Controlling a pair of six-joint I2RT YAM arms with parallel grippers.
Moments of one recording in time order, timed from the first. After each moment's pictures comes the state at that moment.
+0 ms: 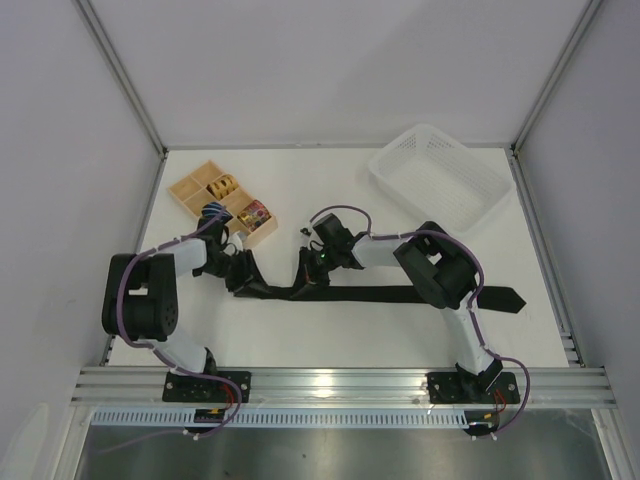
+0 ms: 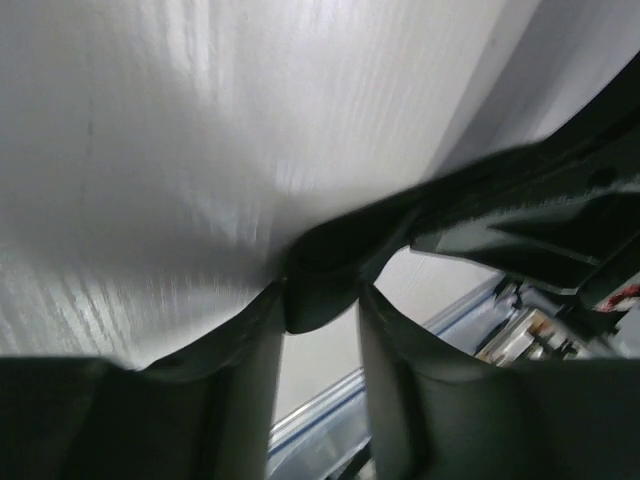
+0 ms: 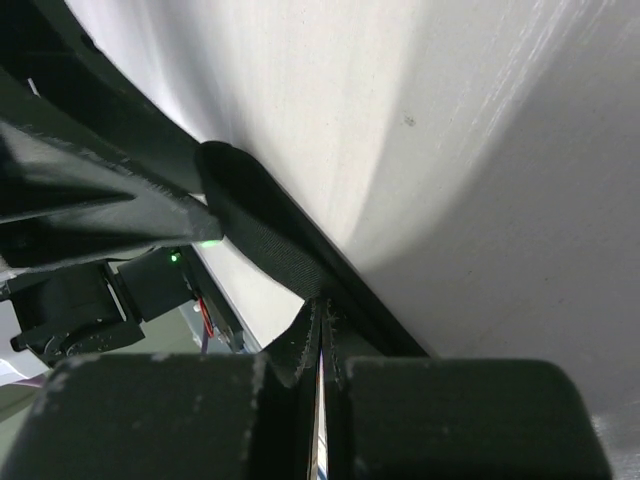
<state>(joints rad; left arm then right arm) -0.01 1.62 0.77 -0.55 0.63 -0.34 0.78 2.17 1.31 -0.03 -0.72 0.80</state>
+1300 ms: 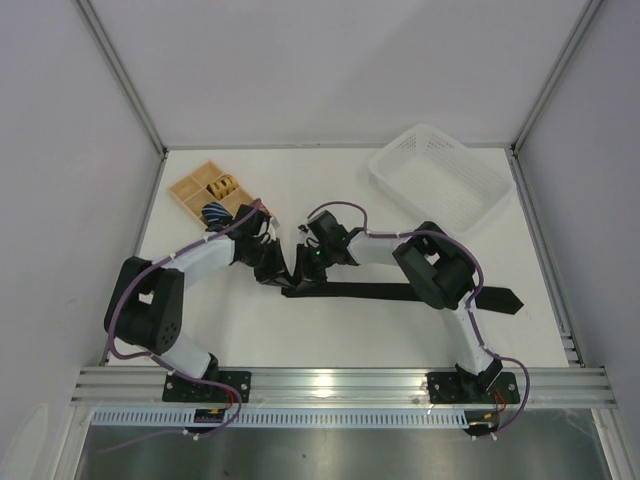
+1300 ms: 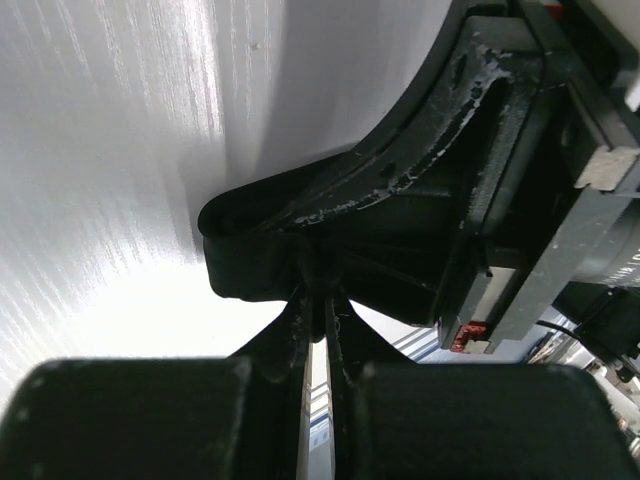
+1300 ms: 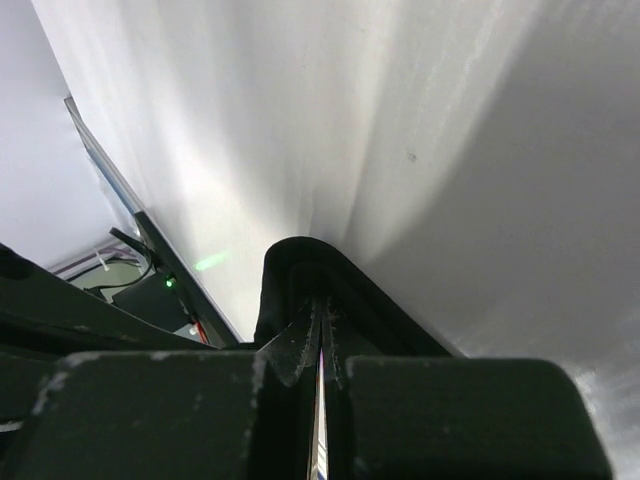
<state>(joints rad) -0.33 1.57 0.89 -0.54 0.48 -0.55 0.80 2.18 1.39 -0.12 -0.64 0.81</state>
